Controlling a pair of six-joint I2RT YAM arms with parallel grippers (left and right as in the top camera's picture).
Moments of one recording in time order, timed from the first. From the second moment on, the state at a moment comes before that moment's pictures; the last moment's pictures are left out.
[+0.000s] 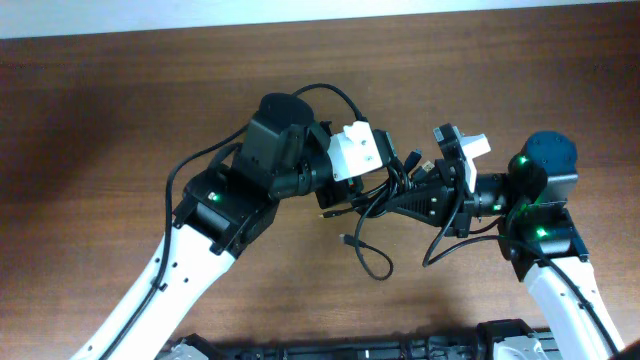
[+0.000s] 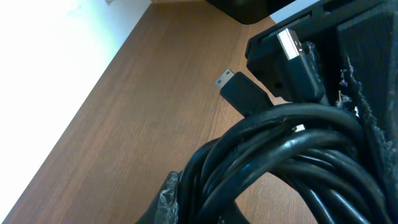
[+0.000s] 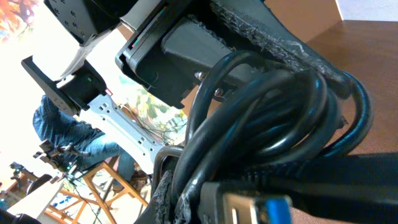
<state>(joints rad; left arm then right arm) -0.64 1.34 1.35 -0.58 0.46 0.54 0.04 1.02 0.70 0.14 -1.51 0.39</state>
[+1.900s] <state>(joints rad) -0.53 1.36 1.35 -0.30 0.39 -0.42 0.04 1.02 0.70 0.37 -1.12 0.65</state>
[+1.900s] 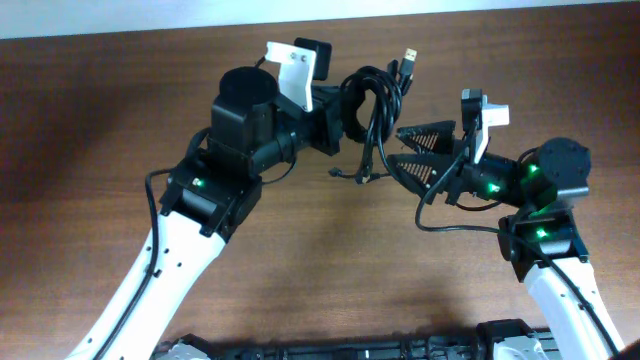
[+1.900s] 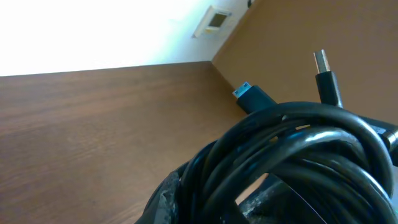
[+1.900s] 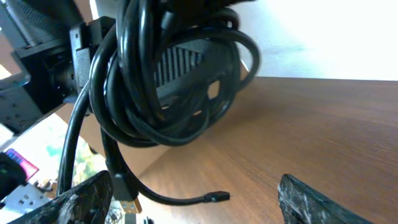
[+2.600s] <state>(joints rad) -0.56 1.38 1.35 -0.32 0.39 -0.29 0.04 1.02 0.70 0.34 -1.14 0.65</state>
